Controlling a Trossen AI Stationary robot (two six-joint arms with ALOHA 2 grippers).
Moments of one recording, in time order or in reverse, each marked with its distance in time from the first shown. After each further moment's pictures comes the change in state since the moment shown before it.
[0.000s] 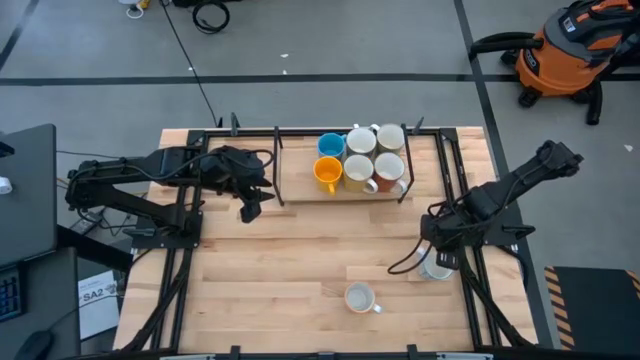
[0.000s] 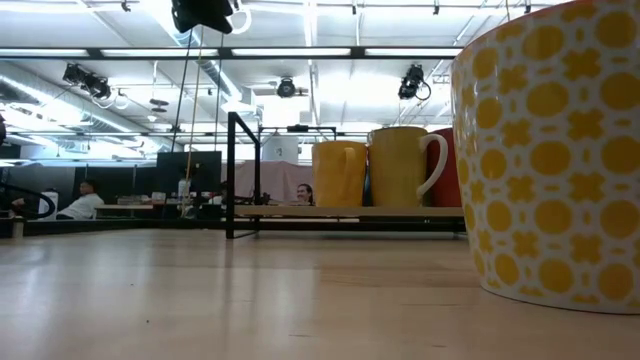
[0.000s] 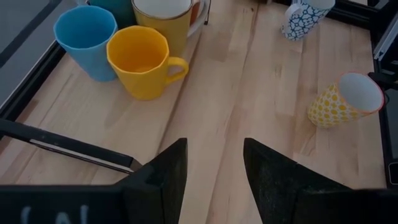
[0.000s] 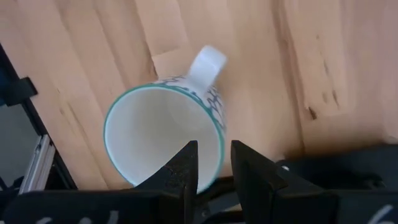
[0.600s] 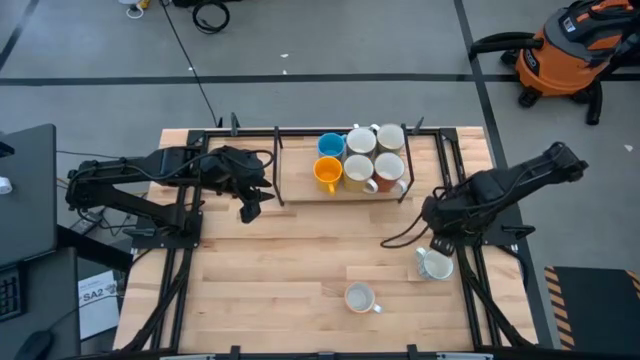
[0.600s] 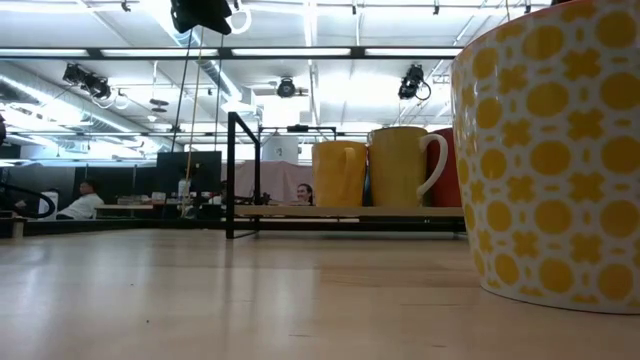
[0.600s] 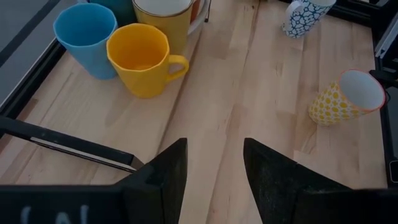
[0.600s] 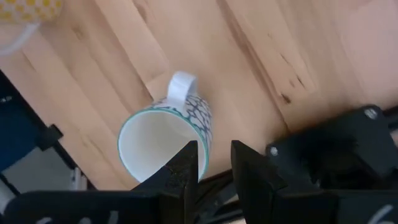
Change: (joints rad) left arm 0.000 0.000 0.000 -0.008 0.000 0.001; right arm -0.131 0.000 0.146 -0.152 0.020 0.115
